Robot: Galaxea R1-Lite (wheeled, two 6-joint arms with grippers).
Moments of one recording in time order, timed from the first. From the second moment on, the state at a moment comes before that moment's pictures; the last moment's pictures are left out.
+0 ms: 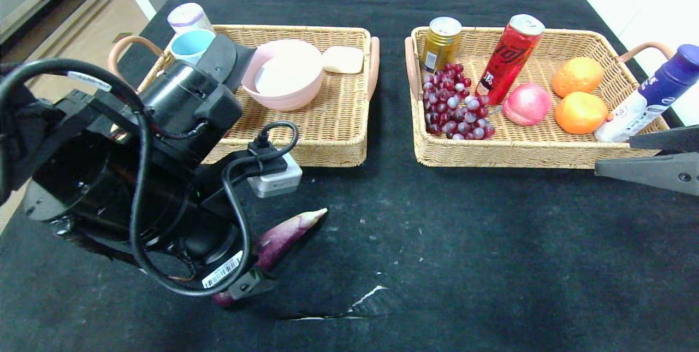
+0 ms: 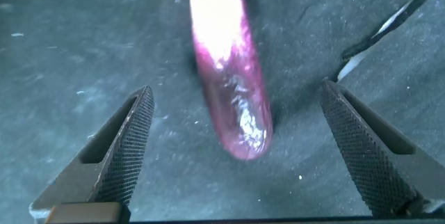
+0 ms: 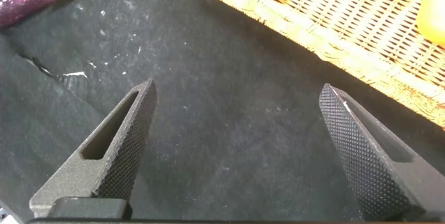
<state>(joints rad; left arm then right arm) -0.57 1.62 -1.40 0.80 0.15 0.40 0.10 1.29 -1.25 0.42 0.45 -0.21</state>
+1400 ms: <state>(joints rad) -0.57 1.73 -1.40 0.79 0.22 0.33 0.10 1.29 -1.25 0.41 0.45 -0.21</state>
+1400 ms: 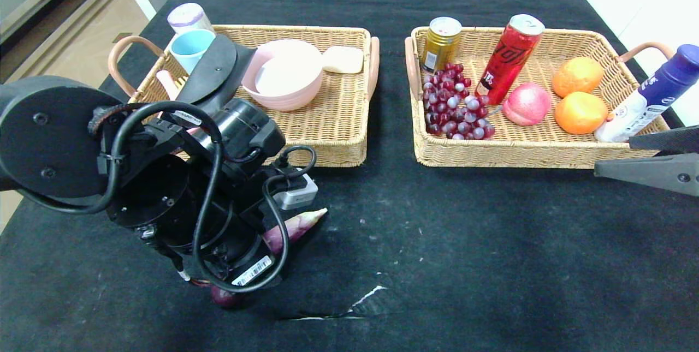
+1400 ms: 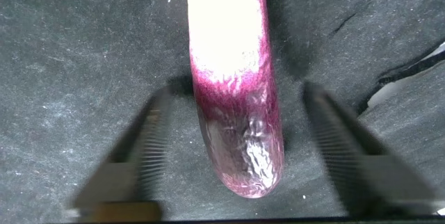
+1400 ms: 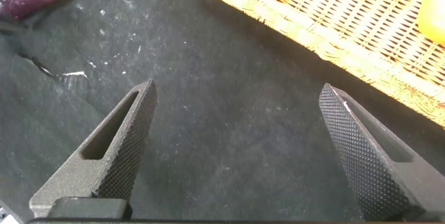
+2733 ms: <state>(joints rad) -0.60 1.70 -1.41 0.79 0.22 0.25 0.10 1.29 -1.25 0.41 0.45 -0.21</state>
